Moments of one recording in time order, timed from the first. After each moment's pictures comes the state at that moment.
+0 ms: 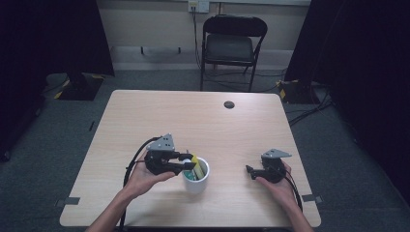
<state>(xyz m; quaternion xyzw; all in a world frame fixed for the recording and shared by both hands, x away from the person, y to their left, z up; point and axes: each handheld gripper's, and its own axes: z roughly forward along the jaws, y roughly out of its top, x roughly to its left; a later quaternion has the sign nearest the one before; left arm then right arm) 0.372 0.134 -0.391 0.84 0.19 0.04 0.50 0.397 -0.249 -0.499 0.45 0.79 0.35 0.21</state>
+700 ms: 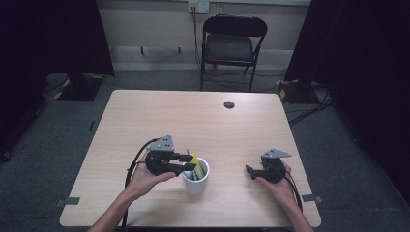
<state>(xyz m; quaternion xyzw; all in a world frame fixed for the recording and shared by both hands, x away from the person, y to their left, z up) 0.374 0.140 -0.398 0.83 0.20 0.02 0.51 0.397 -0.248 -0.499 0.45 0.79 0.35 0.20</state>
